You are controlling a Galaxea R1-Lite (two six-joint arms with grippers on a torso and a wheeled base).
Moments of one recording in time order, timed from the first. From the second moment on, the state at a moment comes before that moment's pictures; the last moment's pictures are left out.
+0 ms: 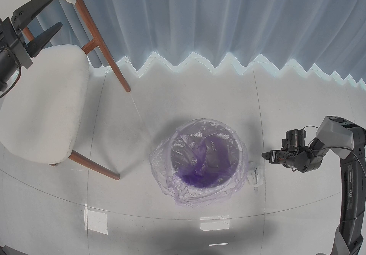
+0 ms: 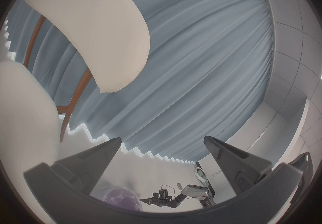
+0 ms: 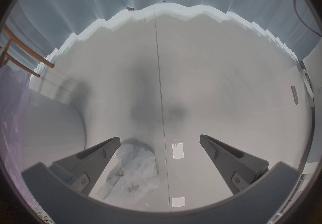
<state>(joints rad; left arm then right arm) -0.11 1.26 -0.88 -0.85 -0.56 -0.76 0.02 2.54 -1.17 -0.68 0.02 0.11</state>
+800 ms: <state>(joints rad) -0.12 1.26 -0.89 -0.86 -0.55 -0.78 0.03 2.56 -1.35 -0.59 0.02 0.11</state>
